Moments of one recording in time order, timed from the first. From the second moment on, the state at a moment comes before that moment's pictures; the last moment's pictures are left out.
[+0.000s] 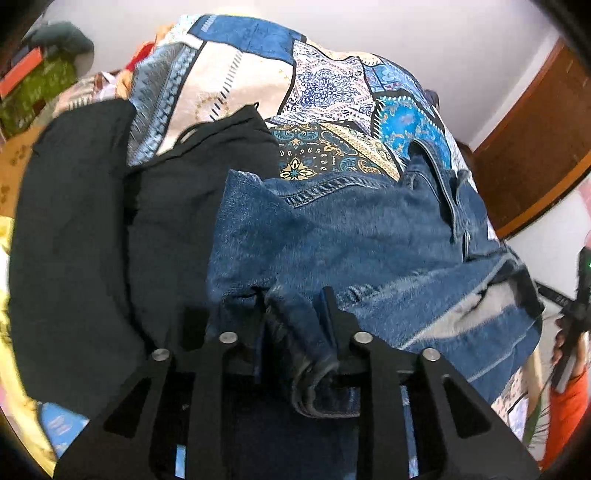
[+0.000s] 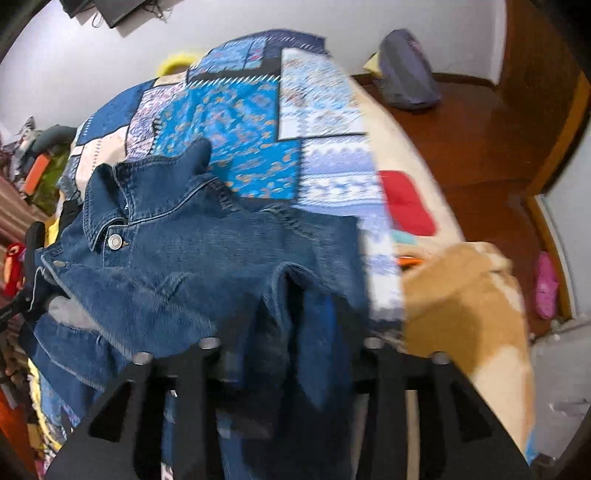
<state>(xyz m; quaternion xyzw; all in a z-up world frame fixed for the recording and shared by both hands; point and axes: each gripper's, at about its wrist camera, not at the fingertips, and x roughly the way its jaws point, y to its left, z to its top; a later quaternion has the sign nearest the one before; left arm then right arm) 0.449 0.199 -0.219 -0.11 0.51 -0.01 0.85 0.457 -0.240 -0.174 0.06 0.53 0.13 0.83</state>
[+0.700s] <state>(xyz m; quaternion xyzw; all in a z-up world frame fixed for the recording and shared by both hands) 0.358 0.111 -0.201 0.06 0.47 -0.02 0.88 0.358 -0.150 -0.159 -0.02 0.51 0.26 0.82</state>
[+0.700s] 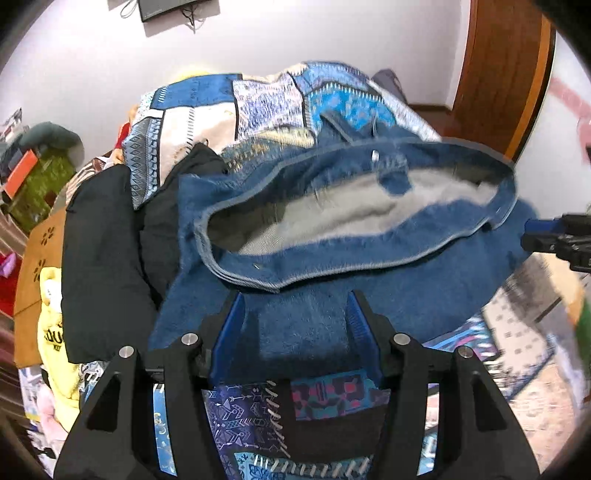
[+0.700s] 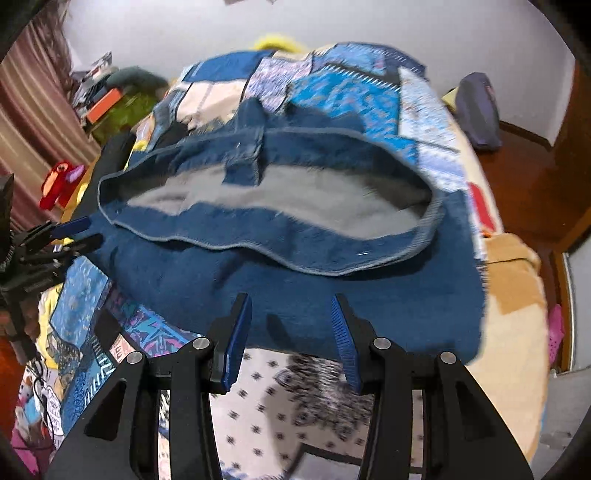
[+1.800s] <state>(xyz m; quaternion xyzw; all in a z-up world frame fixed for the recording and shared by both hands) 0.407 0.179 -0.172 -0.07 0.42 0.05 0.90 0.393 -0.093 -0.131 -0.09 0.45 0.24 0.86</state>
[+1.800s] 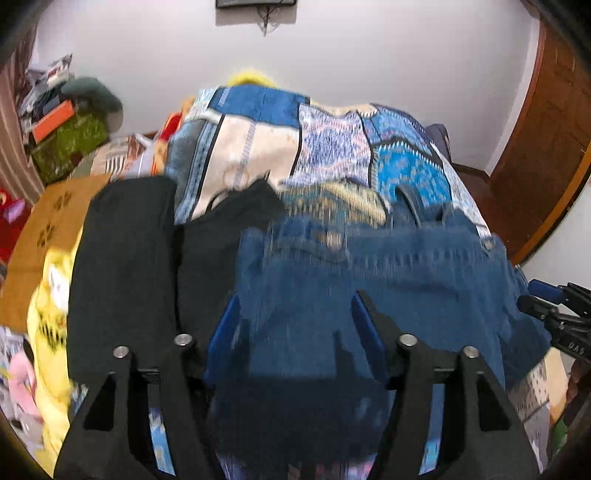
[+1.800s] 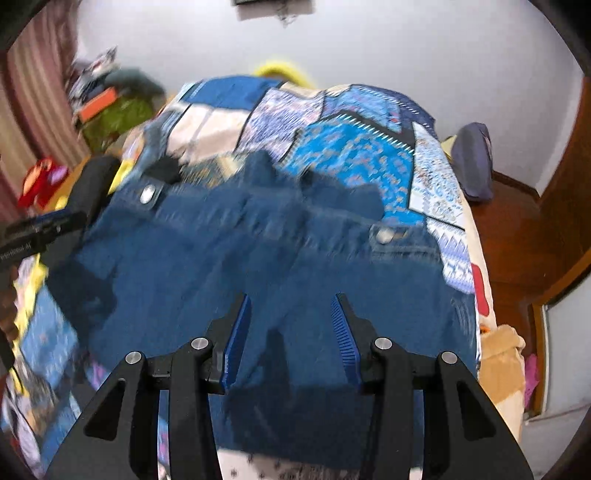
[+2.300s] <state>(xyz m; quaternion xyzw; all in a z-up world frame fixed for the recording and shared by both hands) 0.321 0.220 -0.258 -0.31 0.47 0.06 0.83 0.359 -0.102 -0.174 -0.04 0.49 0.25 0.83</state>
